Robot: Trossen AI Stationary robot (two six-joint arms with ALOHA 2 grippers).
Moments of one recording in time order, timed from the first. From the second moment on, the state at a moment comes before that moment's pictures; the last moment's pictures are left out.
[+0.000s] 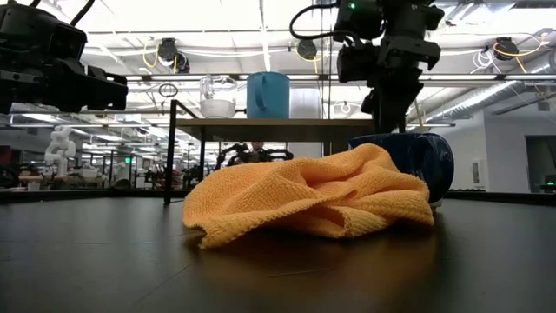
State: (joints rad) left arm 0.27 0.25 0.01 0.11 0.51 0.29; right arm -0.14 1.52 1.08 -0.82 -0.18 0.02
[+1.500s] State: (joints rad) left arm 0.27 0.25 0.01 0.11 0.51 0.29; right arm -0.13 1.52 1.04 -0.79 -0.05 -0.04
